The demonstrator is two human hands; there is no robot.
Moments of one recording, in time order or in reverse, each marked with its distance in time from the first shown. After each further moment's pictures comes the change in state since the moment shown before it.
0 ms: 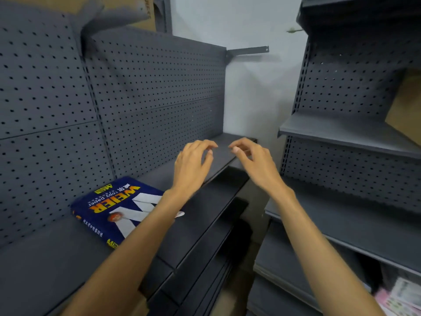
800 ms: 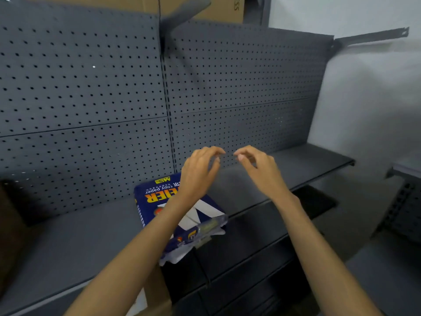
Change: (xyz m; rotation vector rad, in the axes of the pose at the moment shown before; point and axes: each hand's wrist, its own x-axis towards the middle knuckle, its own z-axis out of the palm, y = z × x) left_hand 0.018 -0.087 -0.016 0.363 0.130 -0.253; right_hand 0.108 0.011 0.127 0.256 -0.312 -0.274
